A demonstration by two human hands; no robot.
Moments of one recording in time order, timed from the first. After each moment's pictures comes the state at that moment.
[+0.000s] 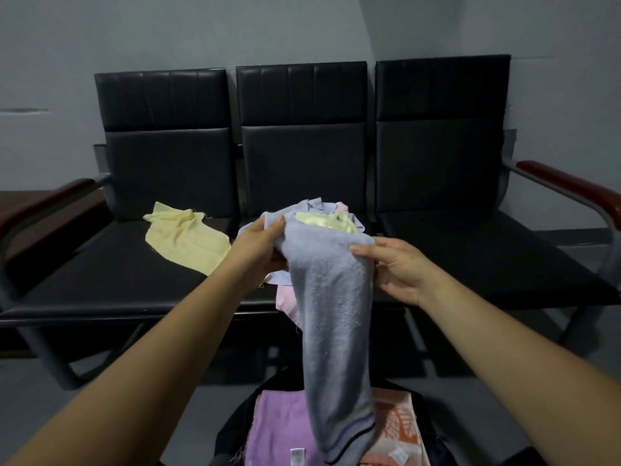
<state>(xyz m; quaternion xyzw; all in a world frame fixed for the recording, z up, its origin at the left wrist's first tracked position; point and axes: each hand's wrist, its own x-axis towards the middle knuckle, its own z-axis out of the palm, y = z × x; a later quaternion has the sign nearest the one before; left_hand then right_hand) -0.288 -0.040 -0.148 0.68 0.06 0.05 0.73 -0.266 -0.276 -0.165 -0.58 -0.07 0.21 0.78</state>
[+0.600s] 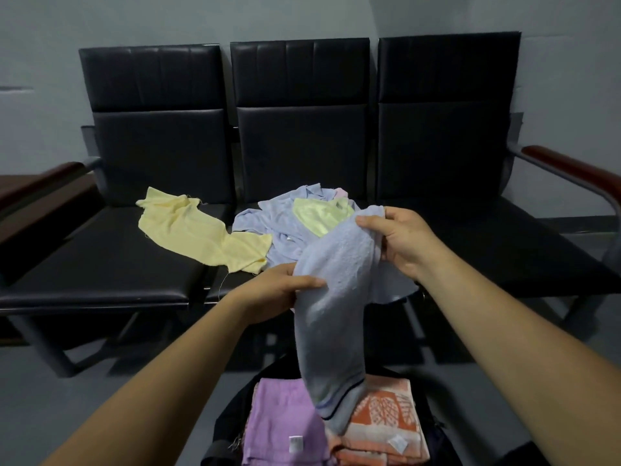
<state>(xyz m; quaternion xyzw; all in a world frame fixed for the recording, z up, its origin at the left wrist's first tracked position) -0.291 -0.041 -0.221 0.69 -0.04 -0.22 0.69 -0.251 -0.266 -0.153 -0.67 -0.03 0.08 0.74</state>
